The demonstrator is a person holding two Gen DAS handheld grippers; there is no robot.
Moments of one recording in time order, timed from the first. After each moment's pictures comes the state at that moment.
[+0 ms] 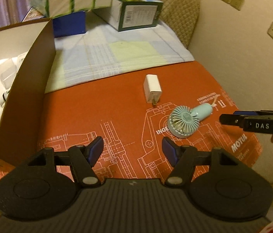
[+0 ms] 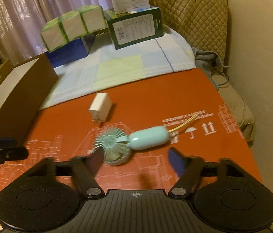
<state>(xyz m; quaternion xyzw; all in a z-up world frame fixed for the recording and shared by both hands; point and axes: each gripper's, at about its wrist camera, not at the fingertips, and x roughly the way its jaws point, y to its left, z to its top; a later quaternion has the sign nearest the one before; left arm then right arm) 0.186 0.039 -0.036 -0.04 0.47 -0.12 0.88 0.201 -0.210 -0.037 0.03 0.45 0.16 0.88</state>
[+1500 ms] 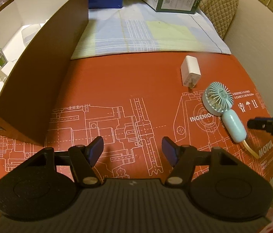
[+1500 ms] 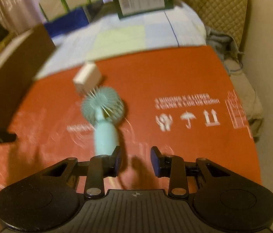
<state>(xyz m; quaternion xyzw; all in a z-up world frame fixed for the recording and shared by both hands) 0.189 0.055 -0.077 -0.06 0.51 -0.03 0.86 0.229 -0.225 -0.074 0.00 0.51 0.21 0.84</state>
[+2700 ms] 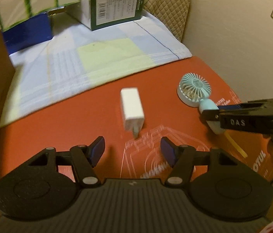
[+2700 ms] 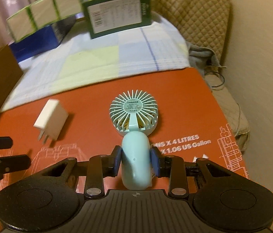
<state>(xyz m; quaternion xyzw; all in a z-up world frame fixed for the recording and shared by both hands) 0.283 -0.035 -0.088 0.02 0.47 -0.15 0.87 0.295 -0.215 -0.100 -0.01 0.47 0.13 0.87</state>
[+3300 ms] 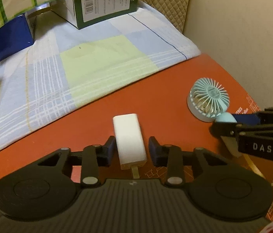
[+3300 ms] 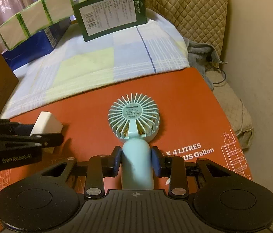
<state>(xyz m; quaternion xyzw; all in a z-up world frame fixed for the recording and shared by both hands) 0.344 -0.059 -0.117 0.05 0.48 -0.15 0.86 0.313 -0.217 -0.103 0.01 0.48 0.13 0.87</state>
